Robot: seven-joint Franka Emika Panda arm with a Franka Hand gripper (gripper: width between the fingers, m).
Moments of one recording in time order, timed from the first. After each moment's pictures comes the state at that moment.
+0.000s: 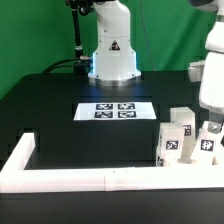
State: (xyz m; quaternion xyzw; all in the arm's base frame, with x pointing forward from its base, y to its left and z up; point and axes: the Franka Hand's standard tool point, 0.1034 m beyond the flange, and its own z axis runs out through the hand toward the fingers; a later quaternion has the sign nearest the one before) arm 0.651 0.129 0.094 0.88 0.47 -0.01 0.08
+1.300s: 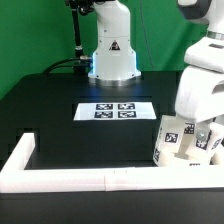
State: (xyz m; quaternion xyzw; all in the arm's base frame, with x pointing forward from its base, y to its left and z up) arm 0.644 0.117 0.072 0.94 0.32 -0.01 0.08
